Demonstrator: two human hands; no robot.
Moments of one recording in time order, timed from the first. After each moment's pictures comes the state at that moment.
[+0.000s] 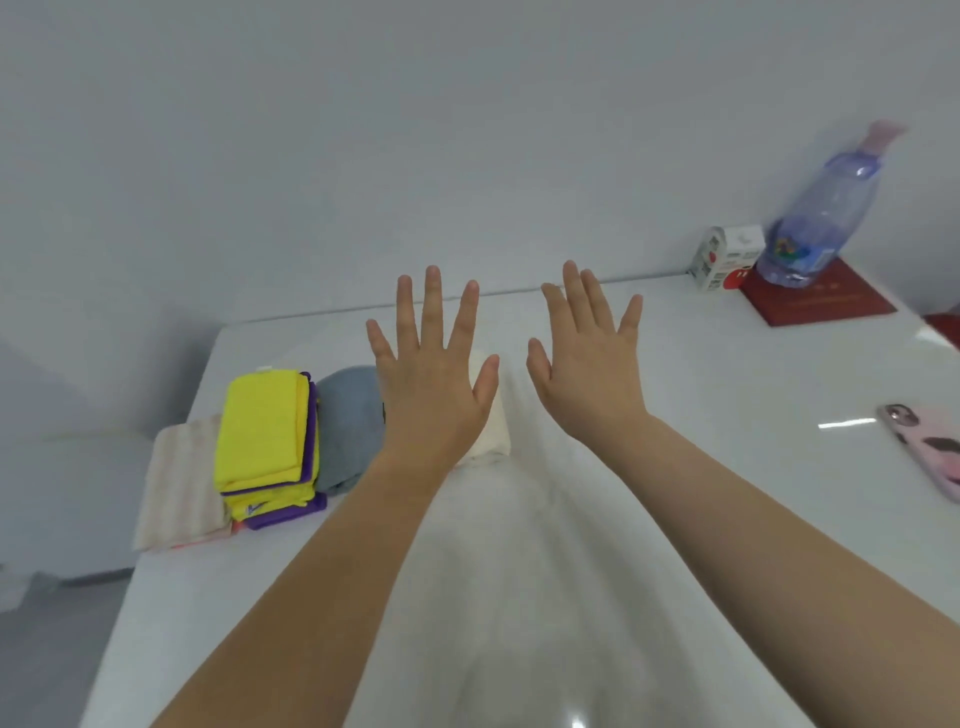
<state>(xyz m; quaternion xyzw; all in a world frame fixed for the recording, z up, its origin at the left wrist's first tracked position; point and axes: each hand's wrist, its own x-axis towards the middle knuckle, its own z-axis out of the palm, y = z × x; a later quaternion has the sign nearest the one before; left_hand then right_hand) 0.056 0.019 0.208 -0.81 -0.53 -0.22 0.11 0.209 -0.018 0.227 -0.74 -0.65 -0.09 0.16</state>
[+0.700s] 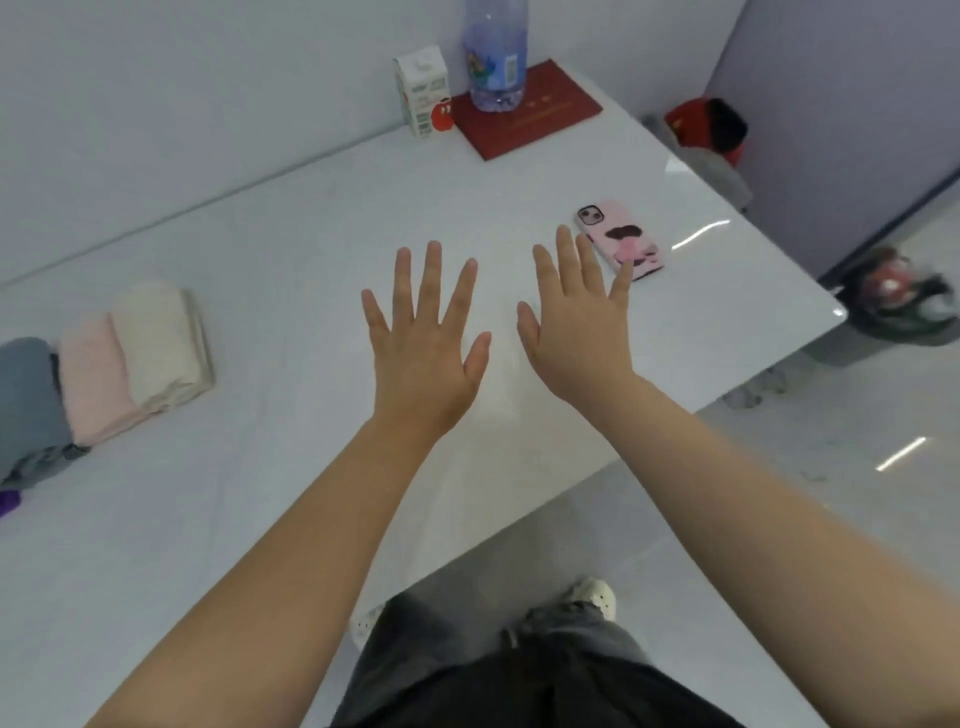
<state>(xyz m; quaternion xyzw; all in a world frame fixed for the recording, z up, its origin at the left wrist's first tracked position) 0.352 -0.196 0.147 -0.92 -0.37 -0.10 0.03 0.492 -0.277 0.155 -0.86 -0.50 -0.04 0.07</state>
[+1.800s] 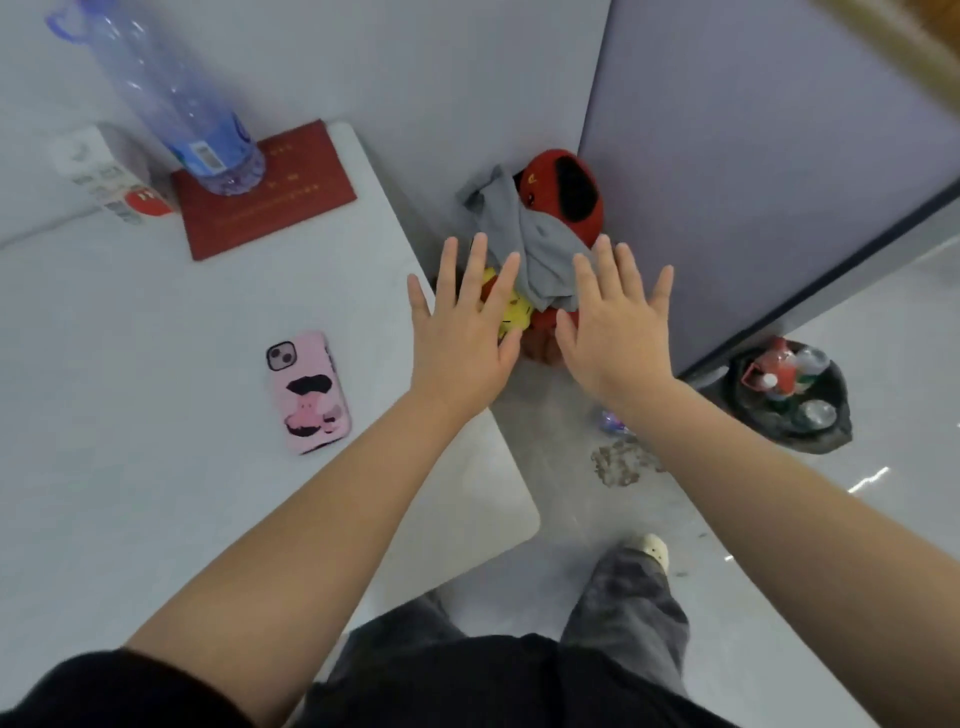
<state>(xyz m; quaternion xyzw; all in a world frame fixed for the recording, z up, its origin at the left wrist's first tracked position) 0.896 -0.251 0.121 -0.93 -0.36 -0.05 0.00 1.034 -0.339 0.130 -0.86 -0.50 0.01 0.00</state>
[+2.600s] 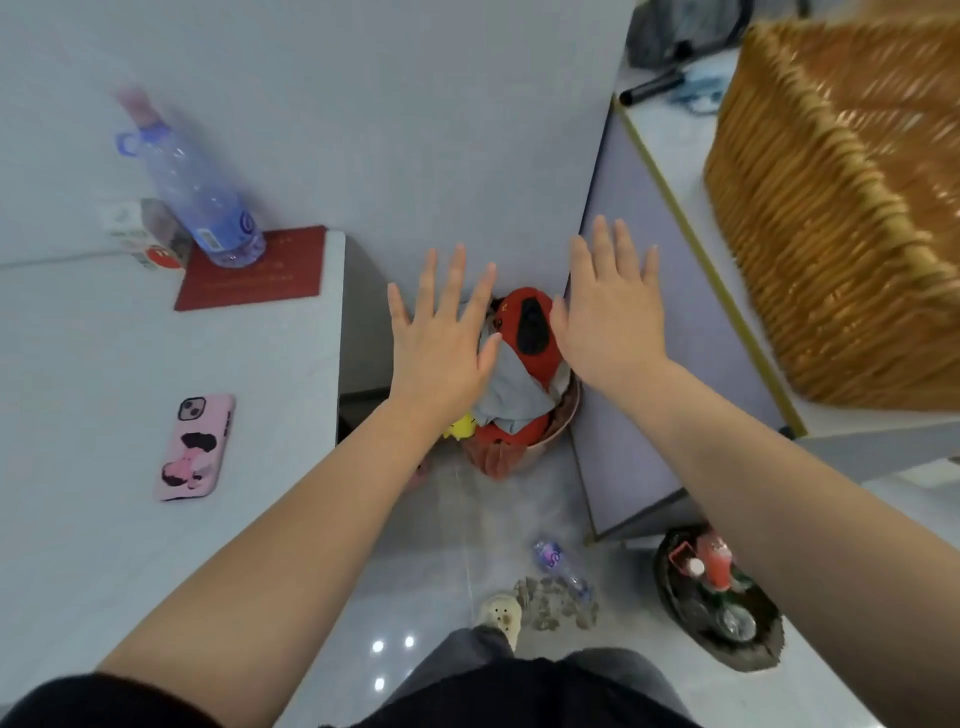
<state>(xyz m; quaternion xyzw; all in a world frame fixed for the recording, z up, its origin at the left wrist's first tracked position) 1.096 -0.251 0.203 -0.86 -0.49 -0.13 0.06 1.263 -0.293 0.247 -0.77 -0.63 -0.08 0.04</state>
